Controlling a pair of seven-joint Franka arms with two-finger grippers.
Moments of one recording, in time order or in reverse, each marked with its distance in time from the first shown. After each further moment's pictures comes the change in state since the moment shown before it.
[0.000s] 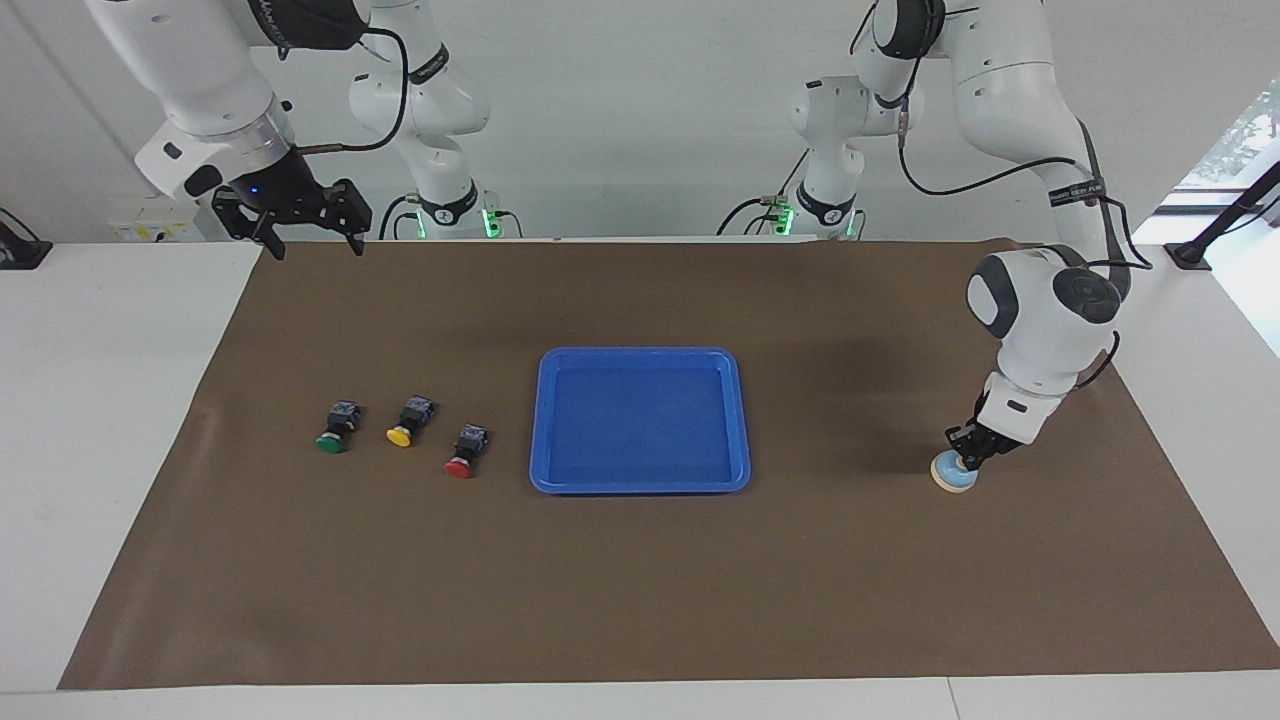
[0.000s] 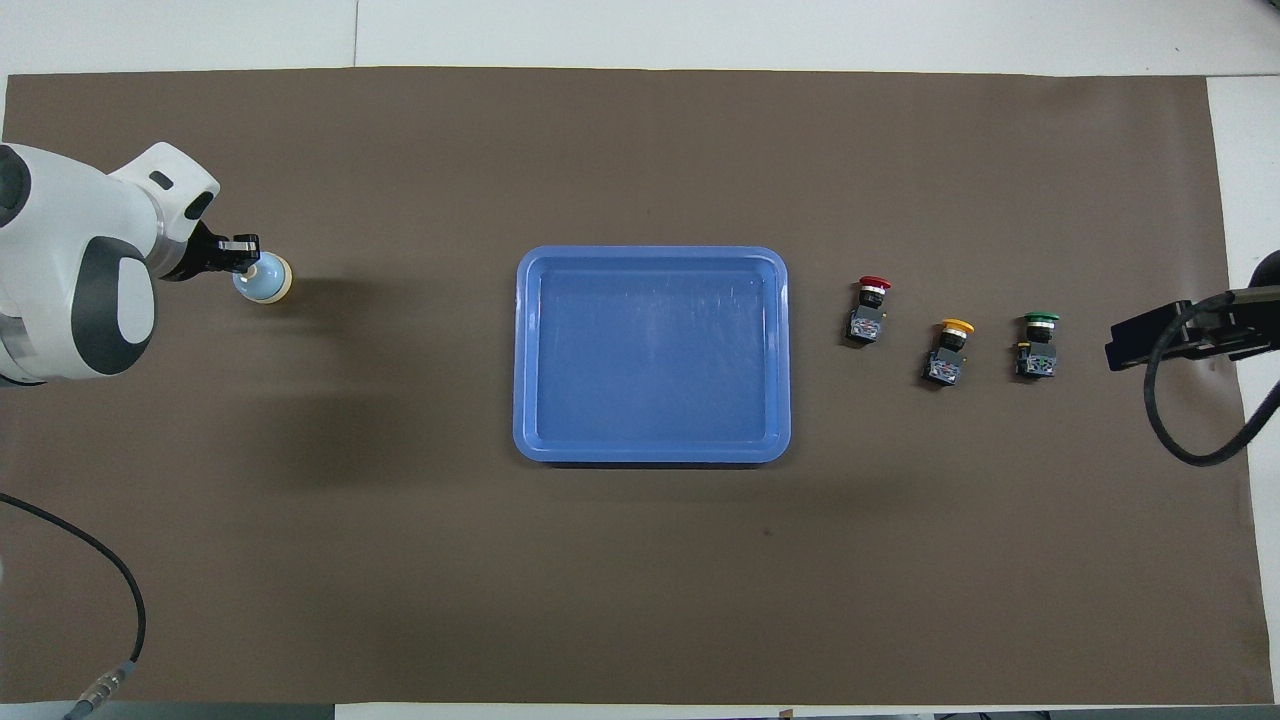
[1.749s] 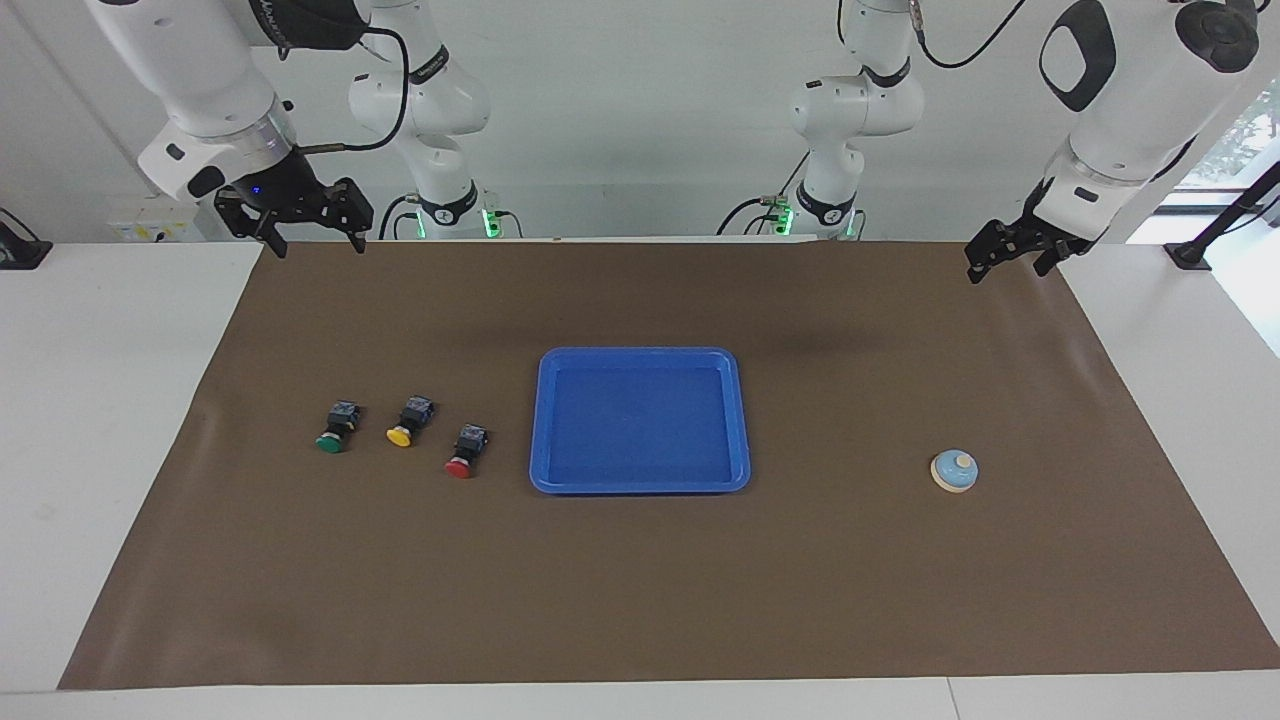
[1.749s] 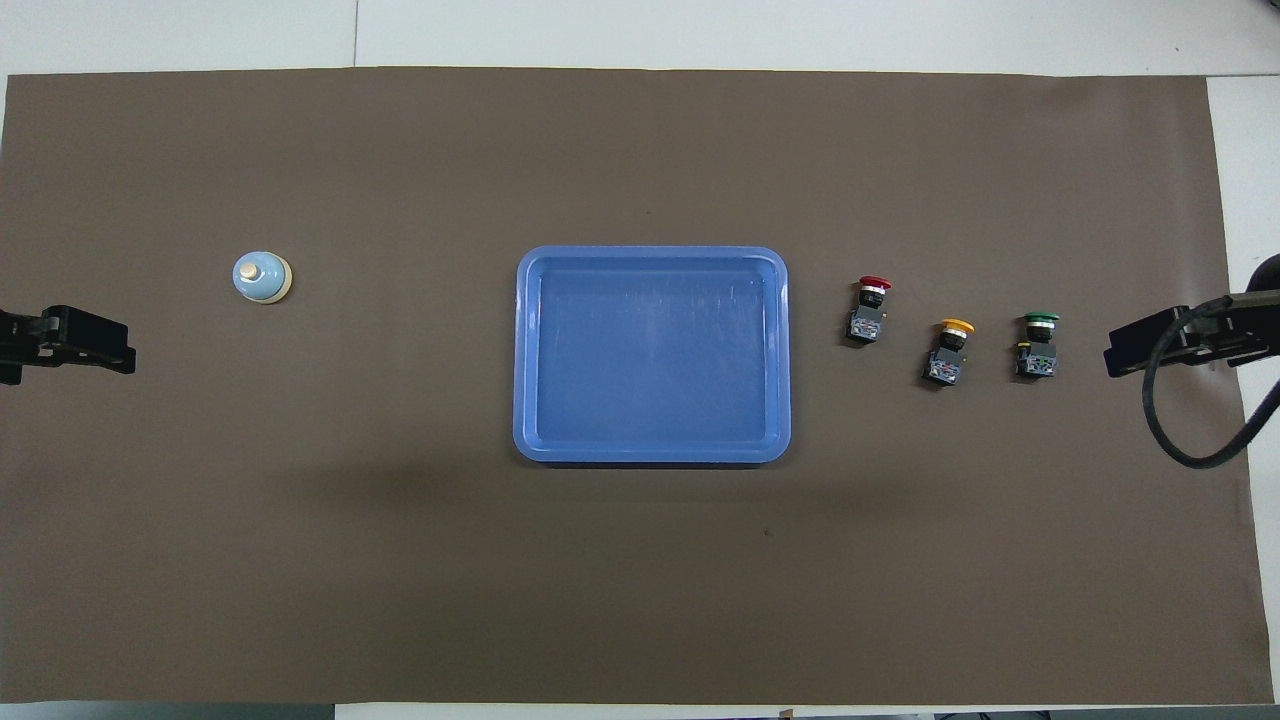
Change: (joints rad) left arm -0.005 -0.423 -0.009 0.086 0.000 -0.731 0.021; right arm 0.004 -0.001 0.000 -0.007 0.000 -0.012 0.006
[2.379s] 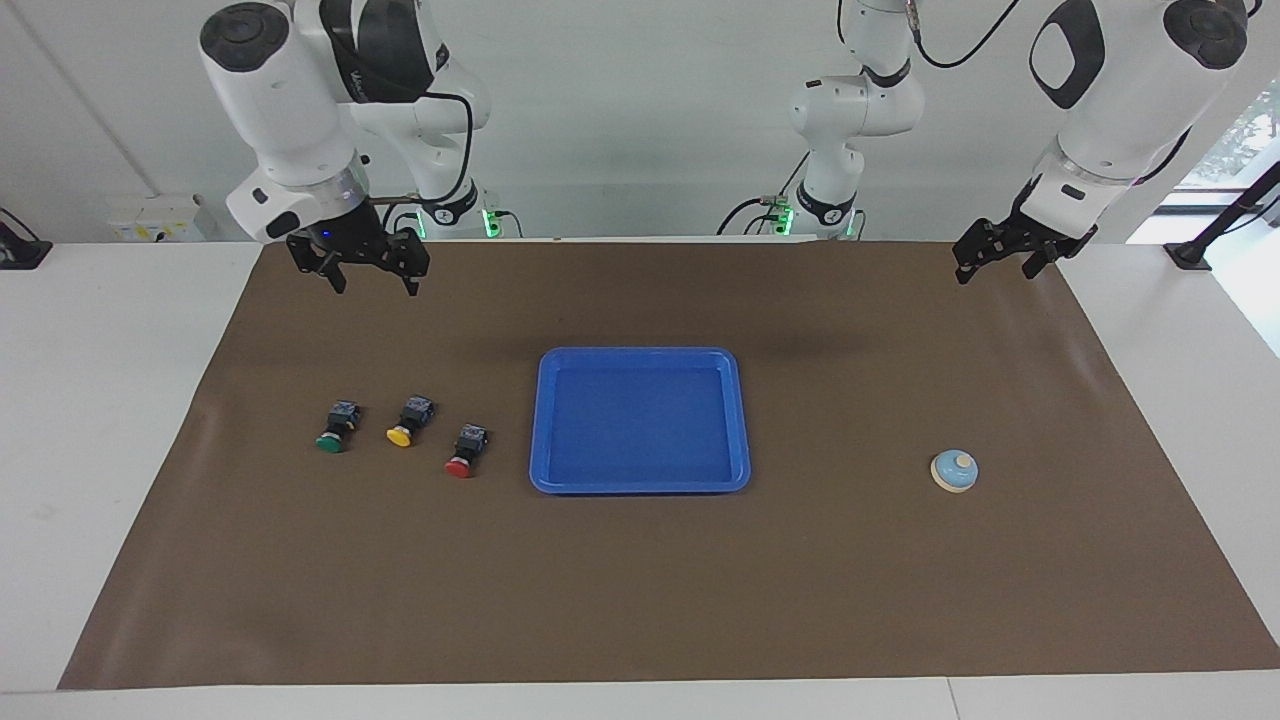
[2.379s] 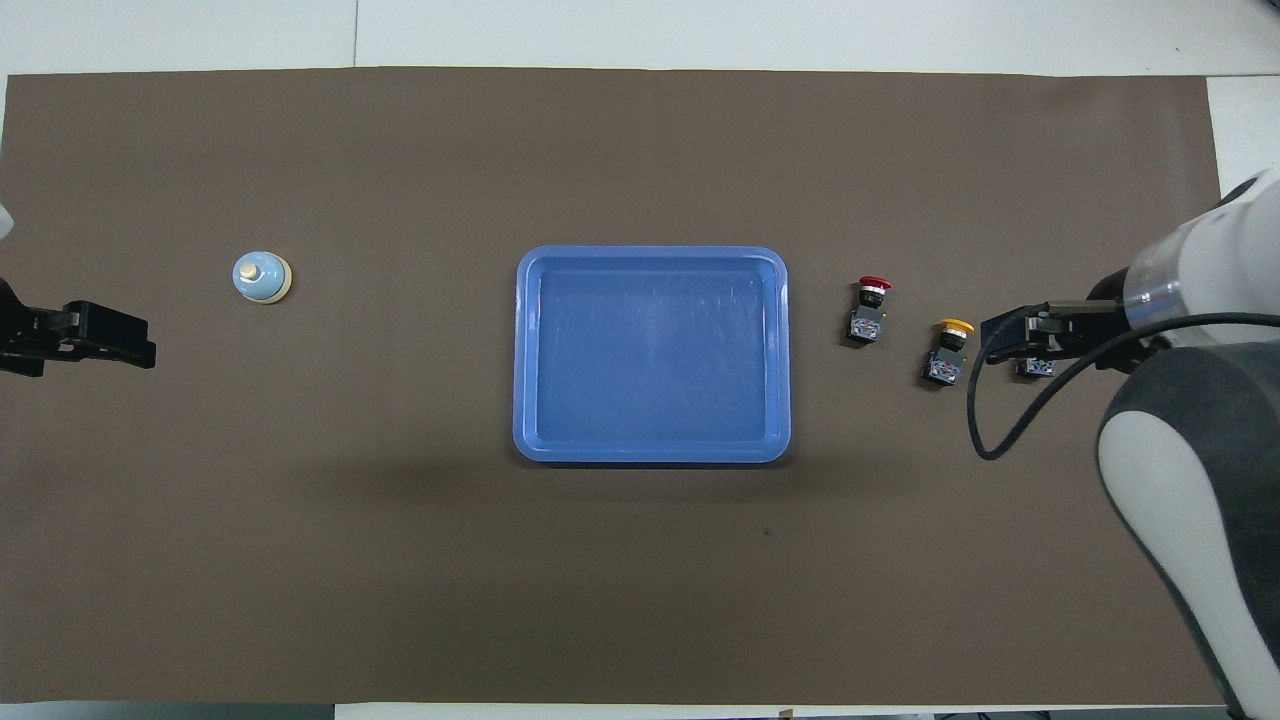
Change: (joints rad) left arm -0.016 0.000 -0.004 0.009 -0.025 0.015 0.000; right arm 0.134 -0.013 0.008 -0.283 0.000 0.354 0.345
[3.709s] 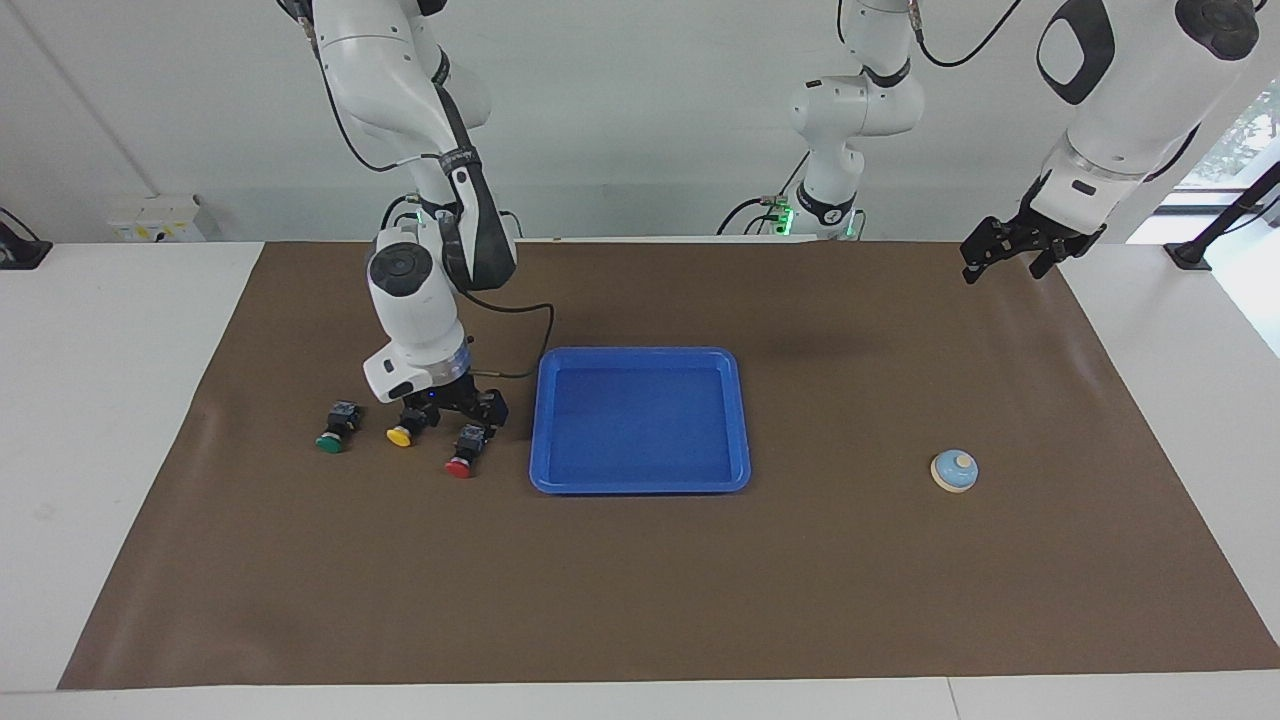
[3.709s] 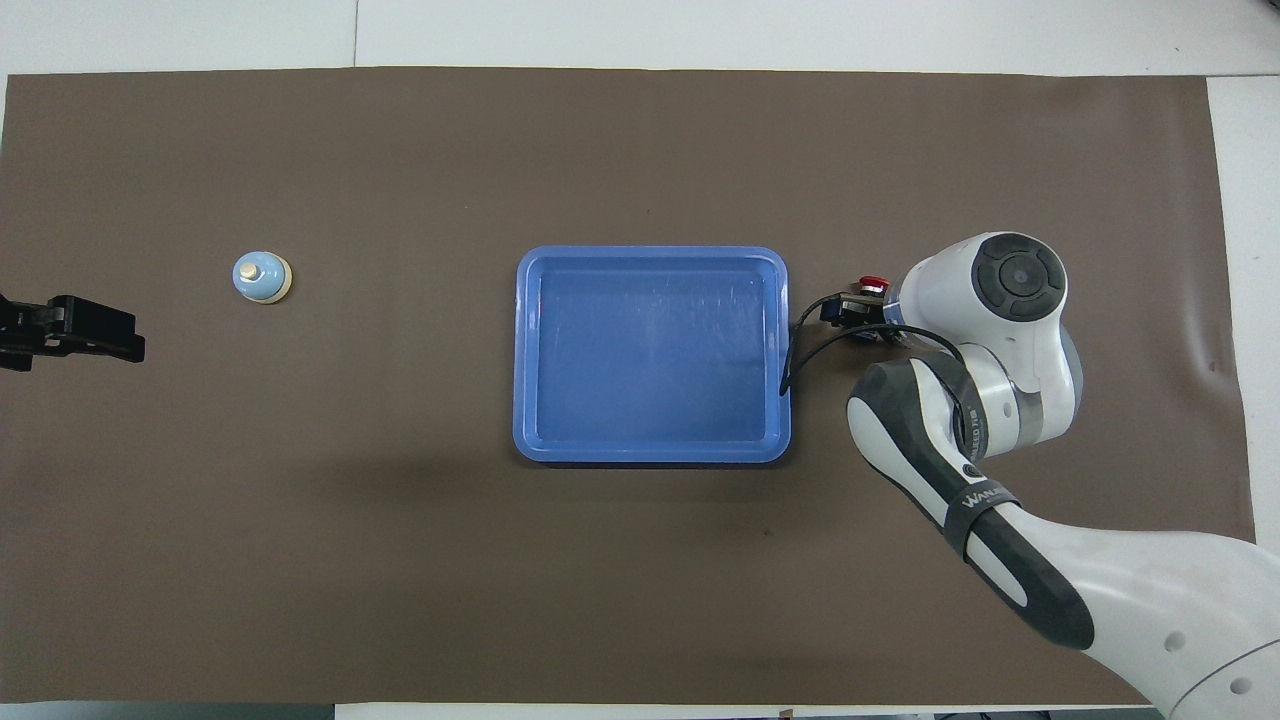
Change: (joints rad) left arm 0.001 0.000 0.010 0.005 0.000 0.003 0.009; right arm 0.049 0.364 0.000 -0.174 -0.061 0.649 0.182
